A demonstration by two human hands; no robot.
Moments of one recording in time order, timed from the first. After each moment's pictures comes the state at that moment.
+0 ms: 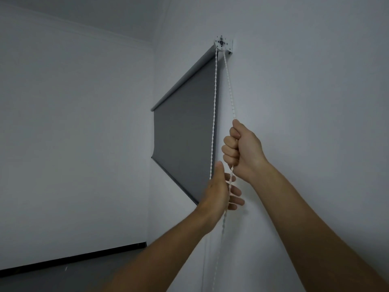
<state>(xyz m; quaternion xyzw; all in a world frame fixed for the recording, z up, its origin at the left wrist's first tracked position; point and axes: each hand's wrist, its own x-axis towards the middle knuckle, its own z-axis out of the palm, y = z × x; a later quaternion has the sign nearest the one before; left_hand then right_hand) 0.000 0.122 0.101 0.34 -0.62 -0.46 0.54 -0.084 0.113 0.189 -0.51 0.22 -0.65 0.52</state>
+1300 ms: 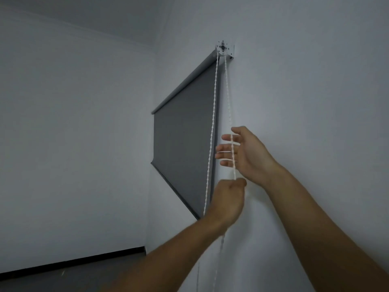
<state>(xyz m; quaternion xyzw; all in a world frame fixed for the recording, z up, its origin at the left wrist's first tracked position) -0.019 0.120 0.108 0.38 -0.63 -0.41 0.54 -0.101 0.106 0.196 -0.58 0.31 -0.59 0.47</state>
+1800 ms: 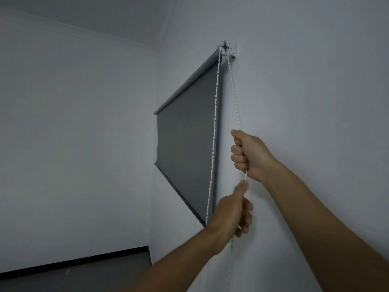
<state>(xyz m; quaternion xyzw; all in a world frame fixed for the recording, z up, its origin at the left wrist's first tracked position) -0.010 0.124 0.081 0.35 -0.64 -0.51 0.46 -0.103 0.091 0.202 -0.56 0.34 -0.61 0.45</state>
